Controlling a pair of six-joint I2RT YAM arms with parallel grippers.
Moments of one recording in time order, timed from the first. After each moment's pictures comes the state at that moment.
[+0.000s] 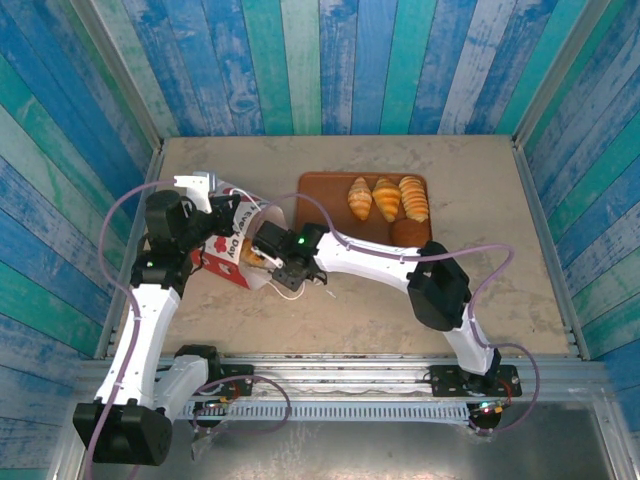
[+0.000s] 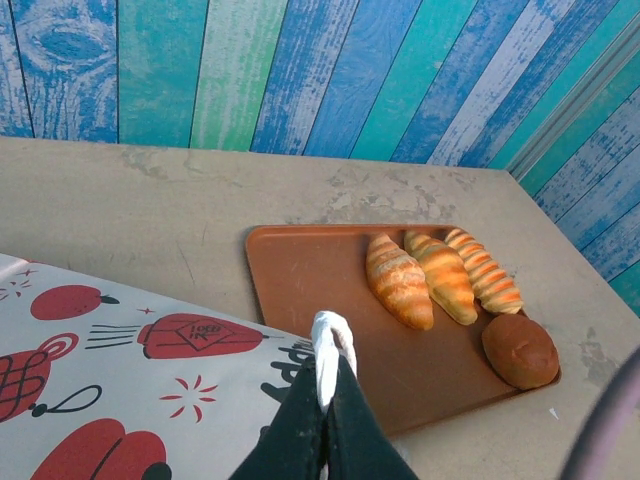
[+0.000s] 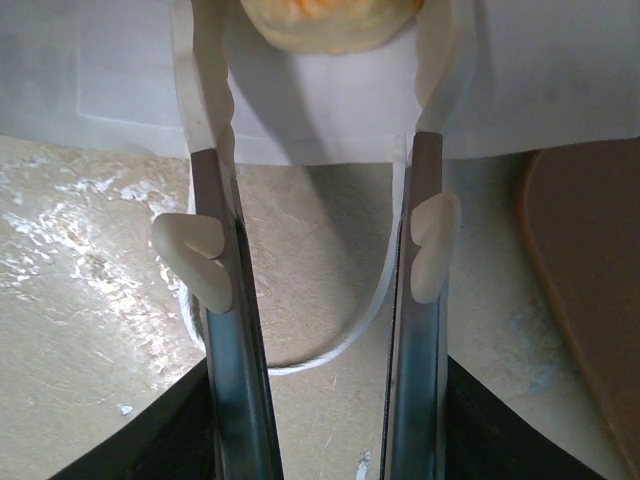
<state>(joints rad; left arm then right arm) -0.03 0.90 0.83 -0.26 0.45 -0.20 1.10 2.11 1.79 -0.91 0.18 0.04</state>
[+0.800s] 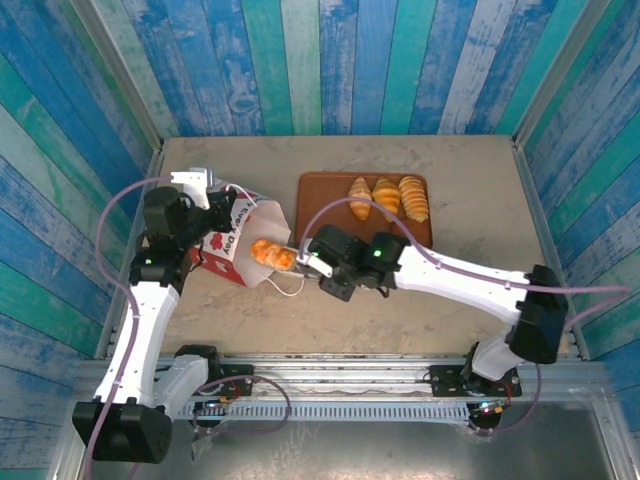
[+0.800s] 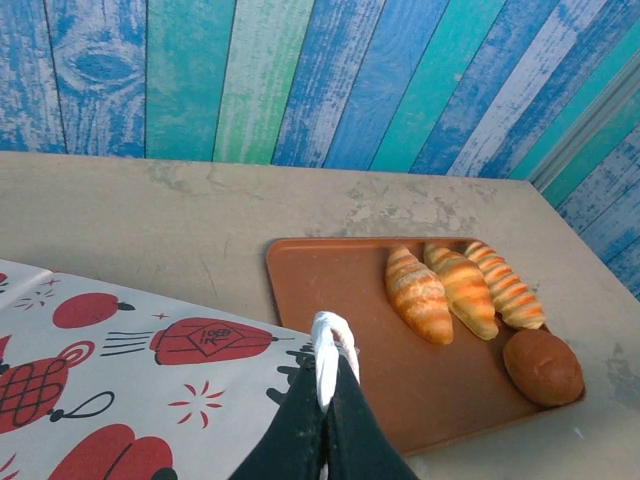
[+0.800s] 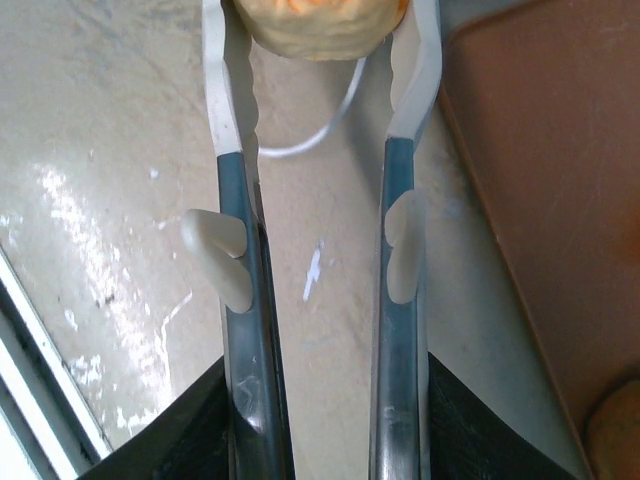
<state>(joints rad) -0.03 0.91 0.86 -0.27 0.40 -0.19 1.09 1.52 1.29 -0.86 0.16 -0.10</state>
